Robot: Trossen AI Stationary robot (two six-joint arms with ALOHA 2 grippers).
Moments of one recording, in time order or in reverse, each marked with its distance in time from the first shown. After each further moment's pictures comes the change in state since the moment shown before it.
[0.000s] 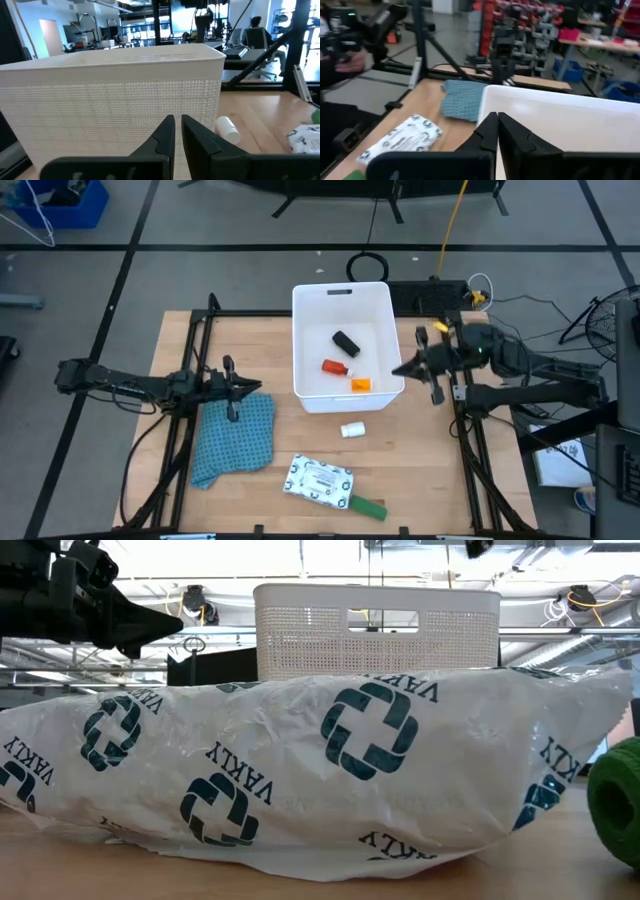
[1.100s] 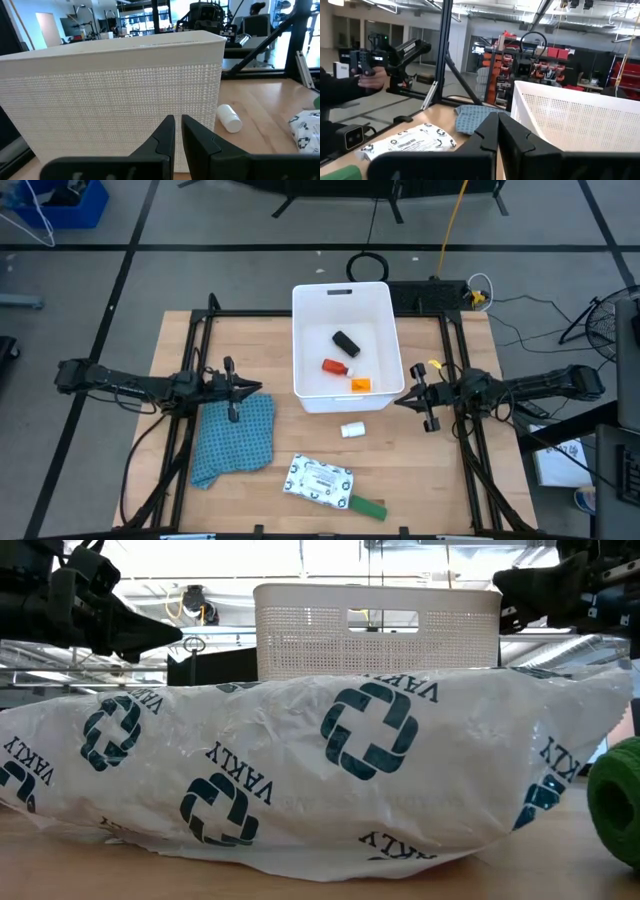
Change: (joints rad) left arm 0.001 0.000 0.000 -0.053 -0.001 0.011; right arm 0.202 -0.199 -0.806 0.972 0.133 0.029
